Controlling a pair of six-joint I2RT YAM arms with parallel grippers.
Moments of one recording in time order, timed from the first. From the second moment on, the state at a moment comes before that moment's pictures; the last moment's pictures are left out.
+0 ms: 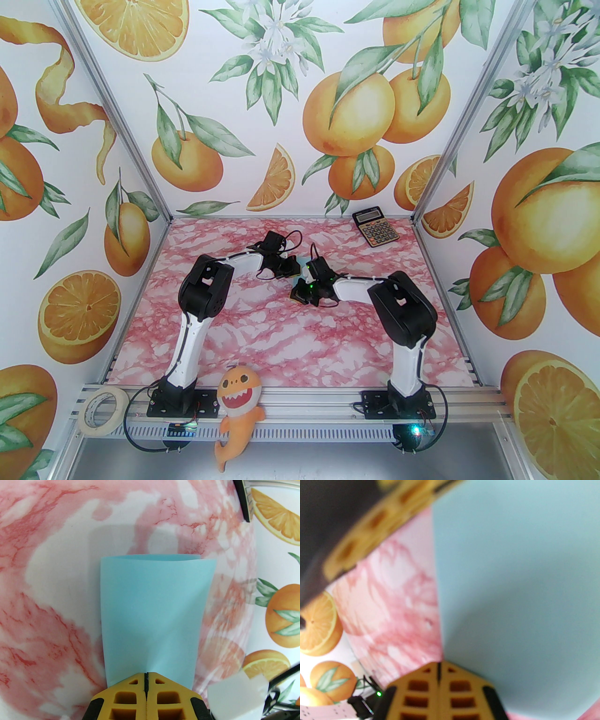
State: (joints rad) left arm -0.48 2.32 1.65 -0.31 0.58 -0.60; right arm 0.57 1.94 1.03 -0.09 -0.50 0.90
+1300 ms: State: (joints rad) left arm -0.48 2.25 1.51 -0.19 0.47 -0.73; right arm 0.52 1.97 1.15 -0.13 -0.53 0.96
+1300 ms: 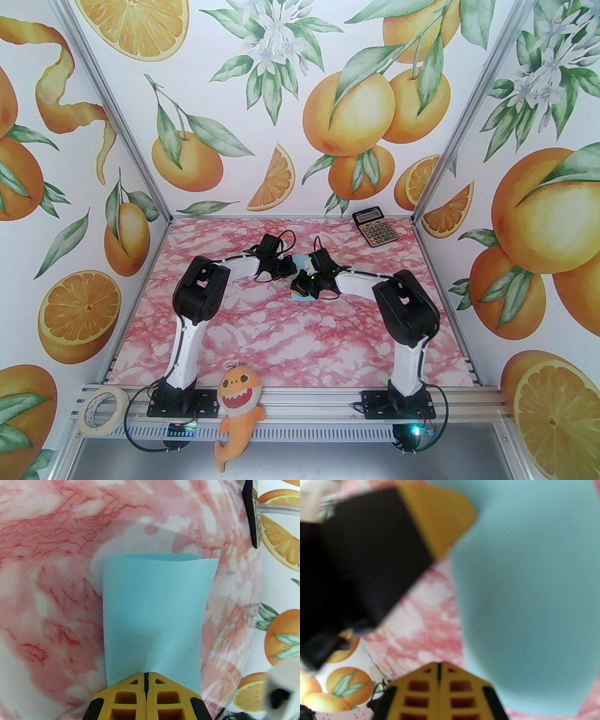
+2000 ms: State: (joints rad) left arm -0.46 2.25 1.52 -0.19 0.53 -0.66; right arm 0.52 2.01 1.10 -0.05 -0.53 0.91
